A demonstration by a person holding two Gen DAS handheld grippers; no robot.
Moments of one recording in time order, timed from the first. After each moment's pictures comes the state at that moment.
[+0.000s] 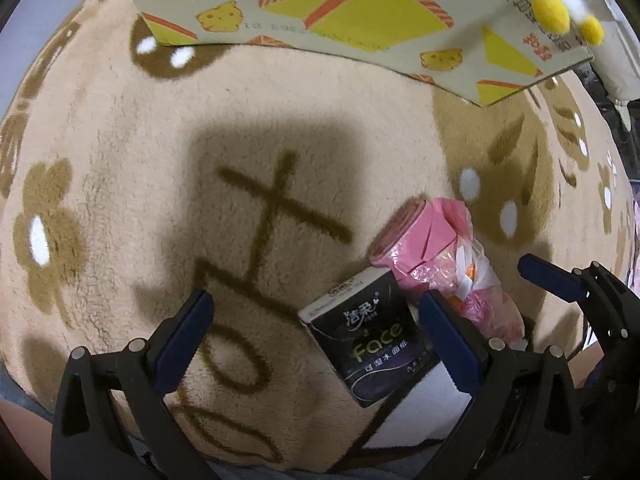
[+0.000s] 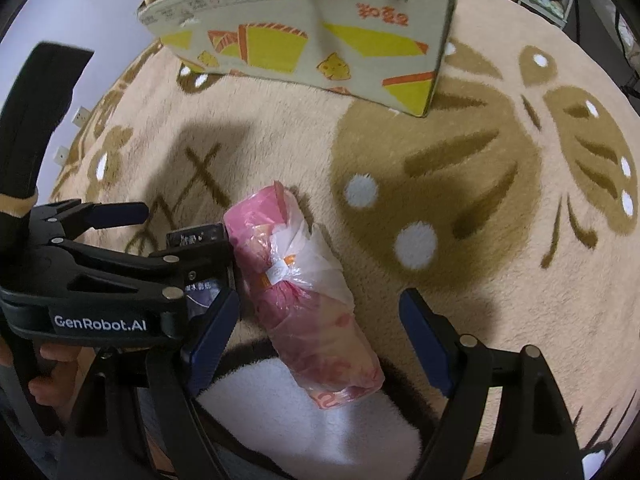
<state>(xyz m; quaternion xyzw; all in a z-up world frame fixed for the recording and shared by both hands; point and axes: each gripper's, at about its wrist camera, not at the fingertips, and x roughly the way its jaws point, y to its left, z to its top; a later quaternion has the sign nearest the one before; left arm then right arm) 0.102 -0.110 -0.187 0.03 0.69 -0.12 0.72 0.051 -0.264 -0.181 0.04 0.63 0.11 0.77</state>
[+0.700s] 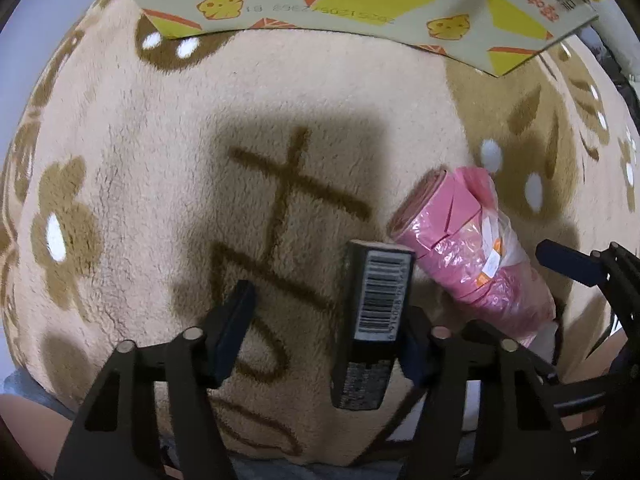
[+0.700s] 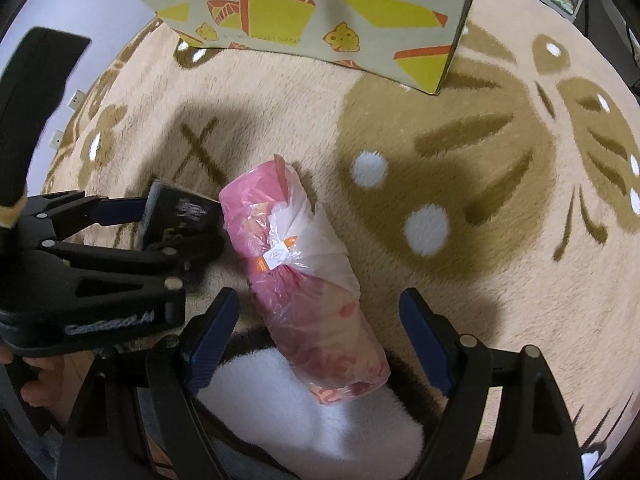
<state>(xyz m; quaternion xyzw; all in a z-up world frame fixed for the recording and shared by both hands) 0.085 -0.112 -0.202 0.08 0.69 -0.10 0.71 0.047 -0.256 -0.187 0.02 0.66 0.12 0.74</state>
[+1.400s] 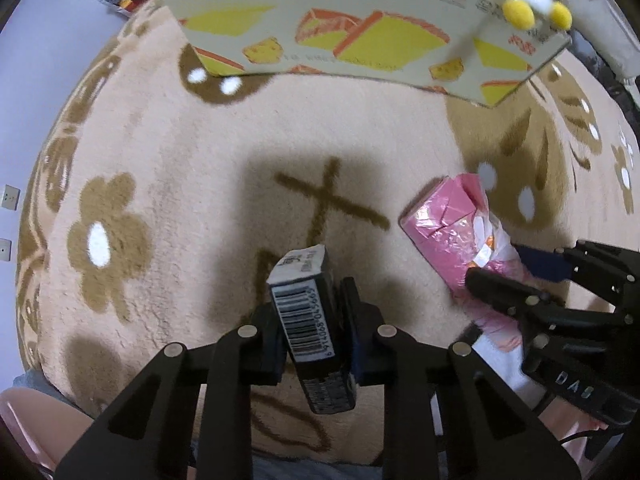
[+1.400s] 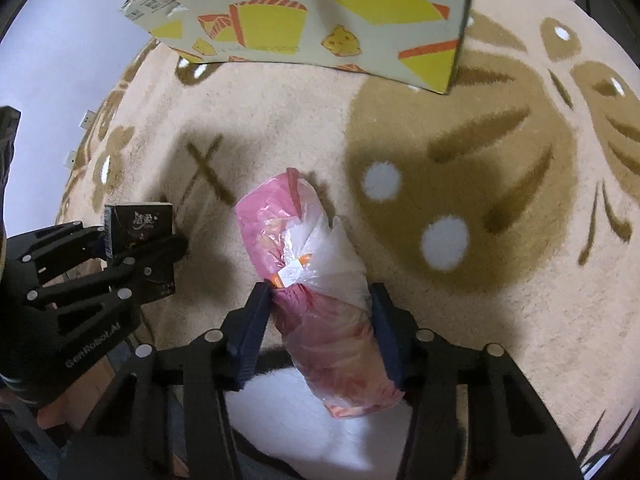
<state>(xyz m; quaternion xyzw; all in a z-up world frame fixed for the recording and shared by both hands) 0.064 -0.101 -0.170 0.09 0.64 -0.09 0.76 0.058 -0.254 -0.185 0.07 0.66 0.13 0.74</state>
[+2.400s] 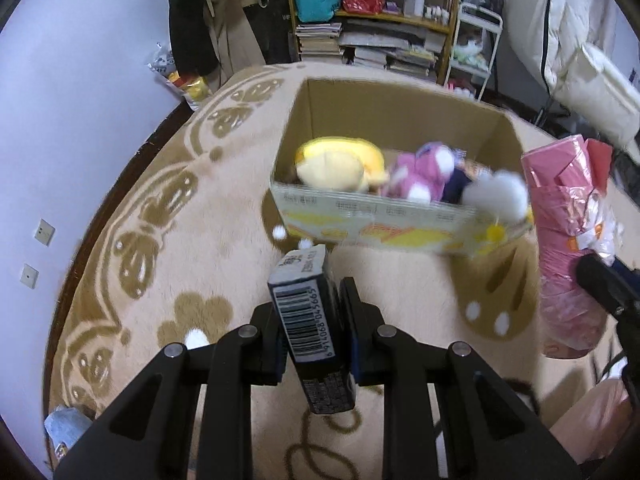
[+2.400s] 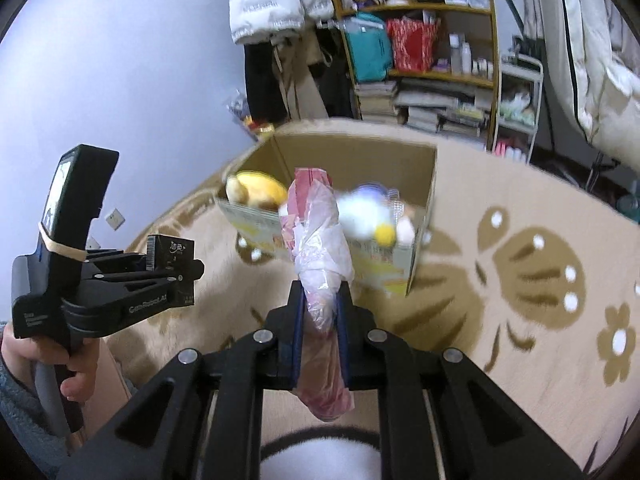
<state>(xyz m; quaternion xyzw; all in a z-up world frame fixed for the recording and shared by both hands) 0.111 -0.070 -0.039 0.07 0.51 -0.06 0.86 0.030 -0.265 -0.037 0.07 0.41 0.11 0.90</state>
